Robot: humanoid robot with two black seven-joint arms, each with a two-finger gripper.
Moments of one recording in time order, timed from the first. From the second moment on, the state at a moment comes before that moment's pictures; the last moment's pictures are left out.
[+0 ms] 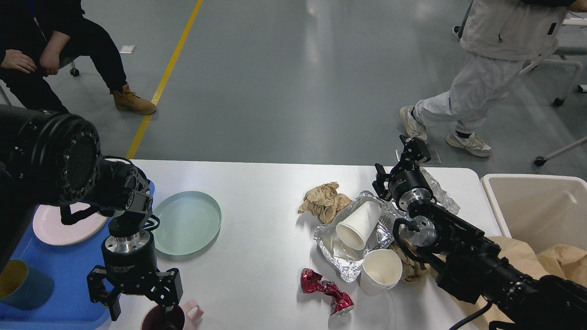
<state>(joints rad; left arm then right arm) -1.64 0.00 1.55 -1.17 -0.01 -0.96 -0.17 0.67 -0.07 0.61 0.58 -0.03 -0.04 0.42</state>
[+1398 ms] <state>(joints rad) -1.49 -0.01 1.52 -1.01 -0.02 -0.96 -0.15 0.67 -0.07 0.61 0.58 -0.03 -0.04 0.42</state>
